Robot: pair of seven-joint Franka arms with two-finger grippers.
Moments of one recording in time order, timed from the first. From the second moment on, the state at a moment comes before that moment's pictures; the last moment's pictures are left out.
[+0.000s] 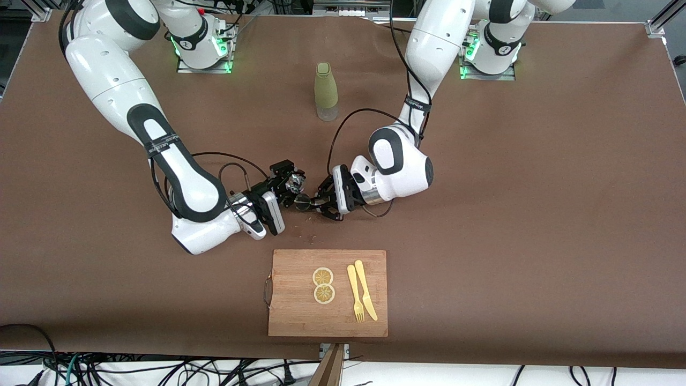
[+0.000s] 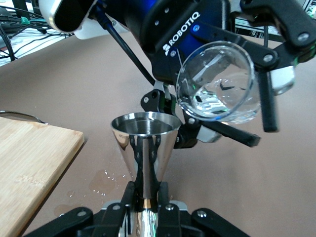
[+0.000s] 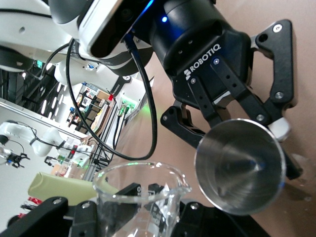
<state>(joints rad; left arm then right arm) -0.93 0.94 0.36 -1.42 -1.83 2.34 1.91 -0.05 1.02 0.51 -1.29 0.70 1.64 -1.19</state>
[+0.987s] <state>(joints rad) -0.66 0.94 0.40 -1.45 -1.77 1.77 2.16 -0.33 1.02 0.40 -1.29 0.72 1.63 -1.82</state>
